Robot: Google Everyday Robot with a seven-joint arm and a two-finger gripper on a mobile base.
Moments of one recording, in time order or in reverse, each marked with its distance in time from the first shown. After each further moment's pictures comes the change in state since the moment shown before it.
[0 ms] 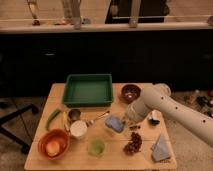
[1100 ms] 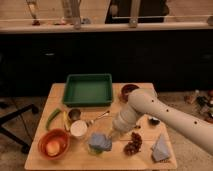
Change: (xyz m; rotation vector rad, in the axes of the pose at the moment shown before) arm -0.107 -0.040 0.021 0.012 -0.238 -0.386
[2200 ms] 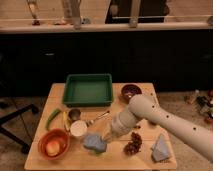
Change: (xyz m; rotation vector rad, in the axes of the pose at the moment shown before) arm 0.002 -0.005 0.016 0.118 0.025 -0.056
